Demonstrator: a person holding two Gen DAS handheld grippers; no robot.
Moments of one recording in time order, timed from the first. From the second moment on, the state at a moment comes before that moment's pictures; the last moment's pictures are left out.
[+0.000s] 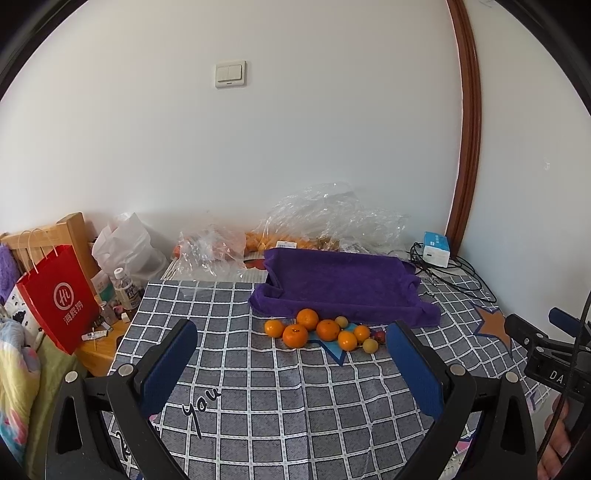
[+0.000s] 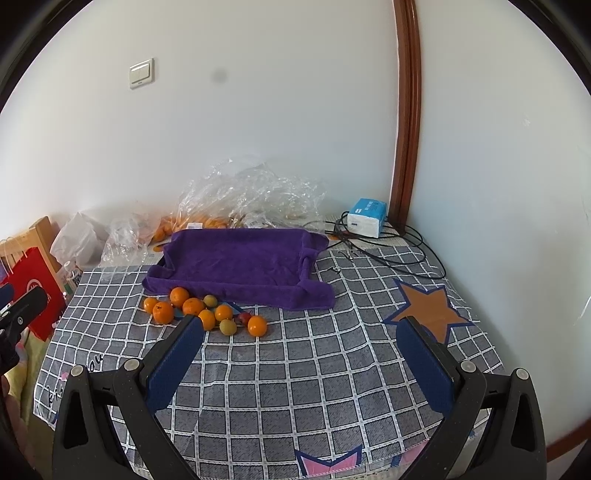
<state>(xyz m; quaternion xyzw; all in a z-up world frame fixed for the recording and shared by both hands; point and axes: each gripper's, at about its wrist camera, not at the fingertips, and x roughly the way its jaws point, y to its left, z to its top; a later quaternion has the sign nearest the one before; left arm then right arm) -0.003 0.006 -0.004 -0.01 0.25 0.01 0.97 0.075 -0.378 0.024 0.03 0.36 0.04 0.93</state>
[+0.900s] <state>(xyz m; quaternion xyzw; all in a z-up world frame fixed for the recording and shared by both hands) 0.086 0.043 -0.115 0.00 0.34 0.02 0.94 0.172 -0.352 -0.108 0.04 0.46 0.06 0.88</state>
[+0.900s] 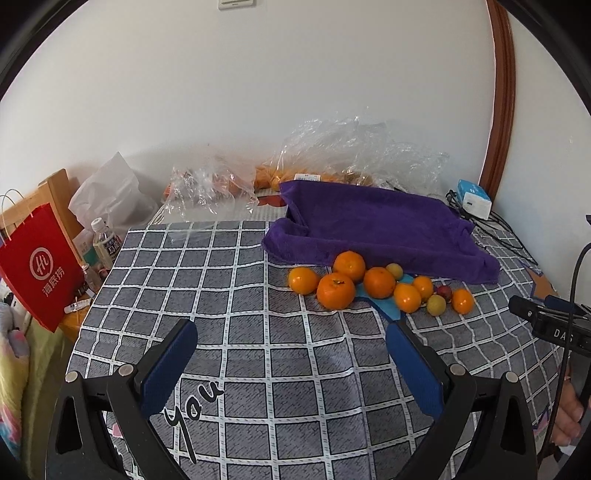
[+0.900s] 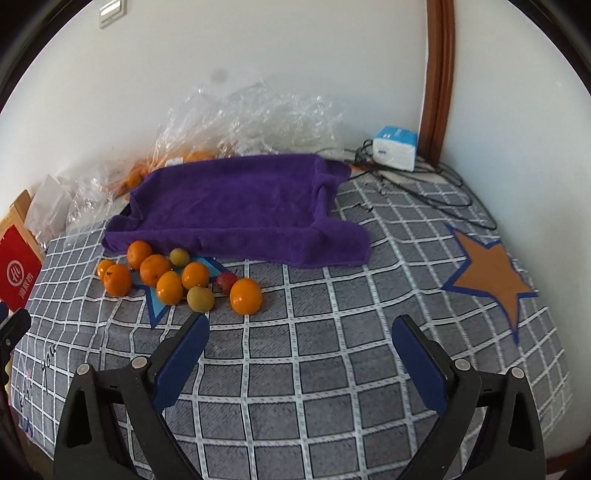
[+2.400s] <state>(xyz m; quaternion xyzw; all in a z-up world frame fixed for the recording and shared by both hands) 0.187 0.070 -0.171 -0.06 0.42 0.00 0.91 0.218 -0.323 -0.173 0.00 0.48 0.12 0.87</state>
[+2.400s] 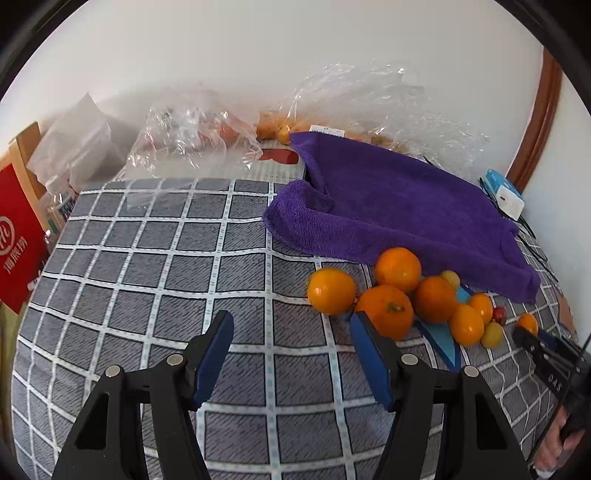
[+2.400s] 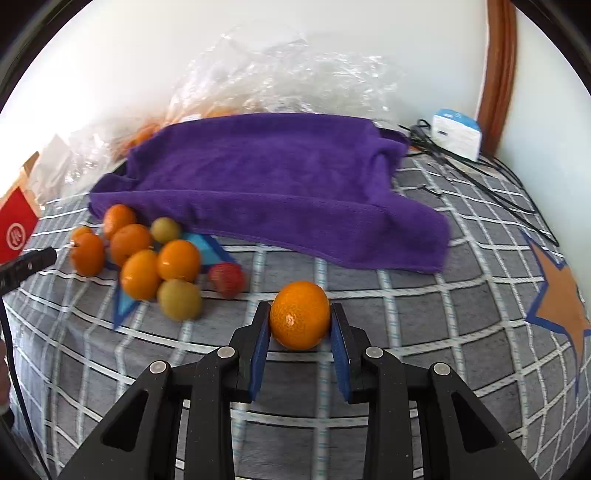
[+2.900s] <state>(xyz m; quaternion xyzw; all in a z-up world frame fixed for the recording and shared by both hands) 0.213 0.061 -0.189 -0.09 0.42 -0.01 0.90 0.220 -0.334 -0.179 0.02 0.47 0.12 0.87</state>
